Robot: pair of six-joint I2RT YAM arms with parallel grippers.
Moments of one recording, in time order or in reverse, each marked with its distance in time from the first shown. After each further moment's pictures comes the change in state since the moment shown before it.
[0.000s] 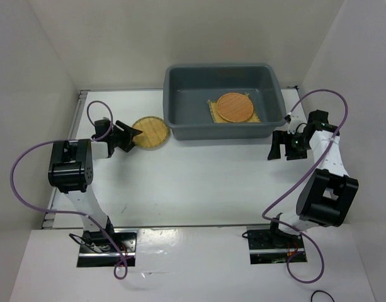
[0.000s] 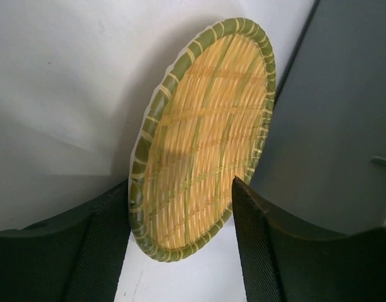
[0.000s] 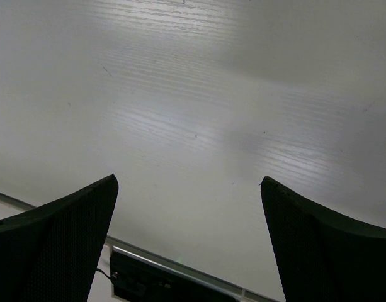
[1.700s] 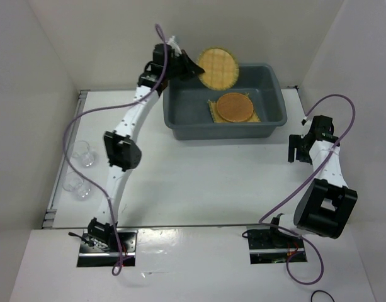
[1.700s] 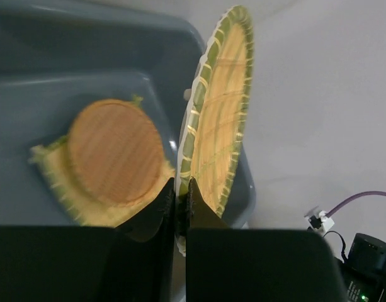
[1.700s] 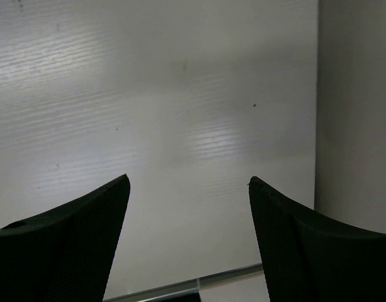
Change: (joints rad) left arm -0.449 0.557 1.736 -0.739 0.000 0.232; right arm -0.036 -0.100 -0.133 0.215 0.473 0.126
